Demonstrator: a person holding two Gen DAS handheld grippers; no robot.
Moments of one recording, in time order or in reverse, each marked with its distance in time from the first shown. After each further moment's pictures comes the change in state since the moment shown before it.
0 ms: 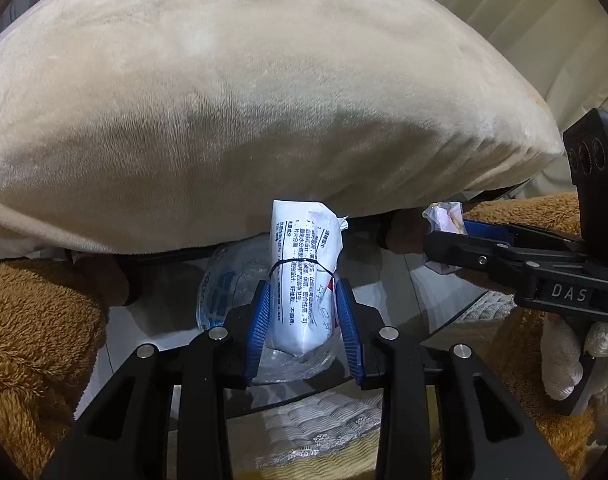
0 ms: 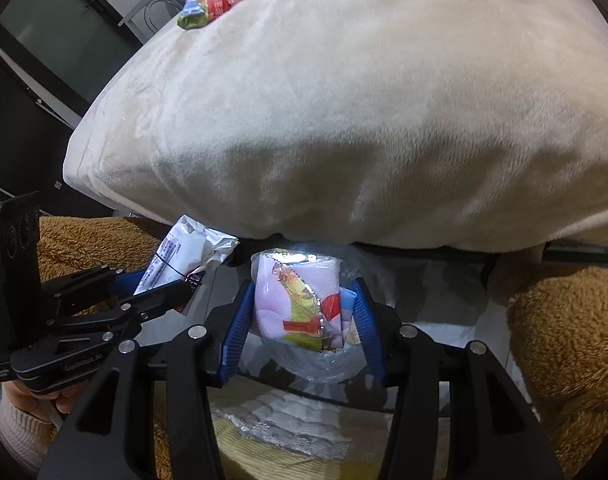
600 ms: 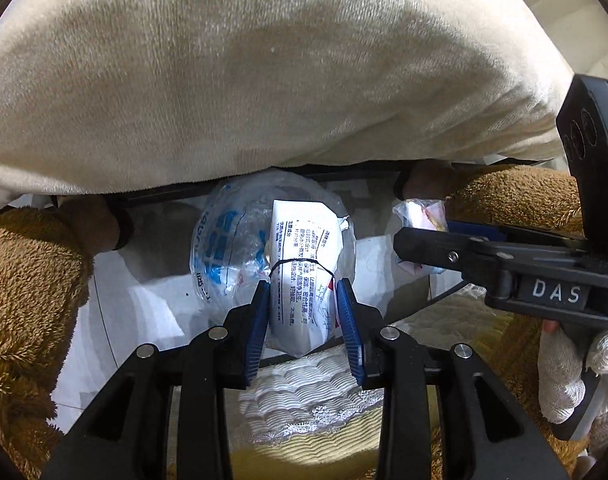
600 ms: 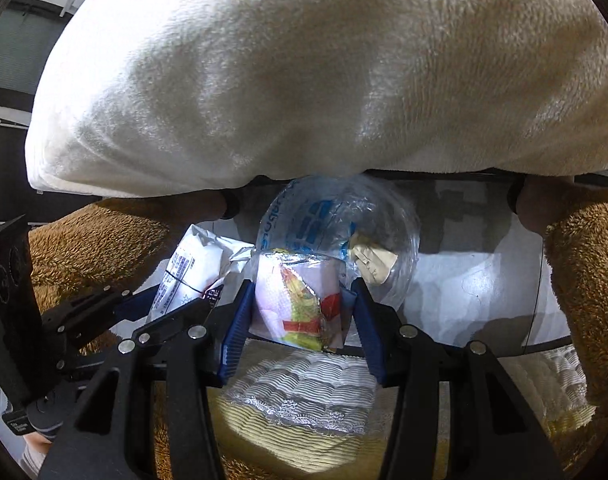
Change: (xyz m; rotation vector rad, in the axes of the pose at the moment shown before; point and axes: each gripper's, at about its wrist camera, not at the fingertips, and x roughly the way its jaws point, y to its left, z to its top) left arm 0.046 0.010 -0.003 -0.075 0.226 0.010; right arm 0.064 0.001 0.009 0.157 0.244 -0.023
